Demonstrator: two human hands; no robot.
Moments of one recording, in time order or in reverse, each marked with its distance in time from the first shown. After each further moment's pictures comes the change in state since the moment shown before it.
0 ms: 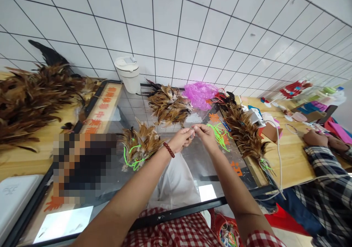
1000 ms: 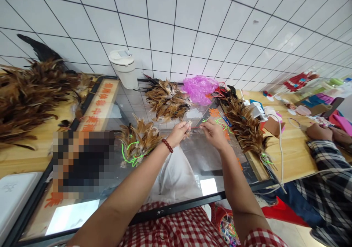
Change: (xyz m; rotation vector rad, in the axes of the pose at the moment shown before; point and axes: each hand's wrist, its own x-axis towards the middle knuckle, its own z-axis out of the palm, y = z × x) left_hand 0.006 -0.003 -0.005 0.192 0.163 0.114; right_hand -0.008 -0.003 -0.040 -0.668 -0.123 -0.248
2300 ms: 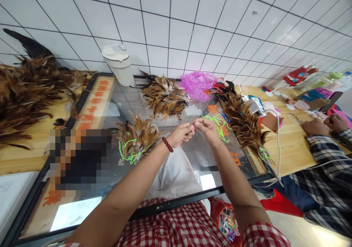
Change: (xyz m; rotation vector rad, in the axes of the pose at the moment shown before) left_hand -0.010 0.004 0.011 -0.207 -0.265 -0.178; right_hand 0.002 -0.016 0.022 1.102 0.076 0.393
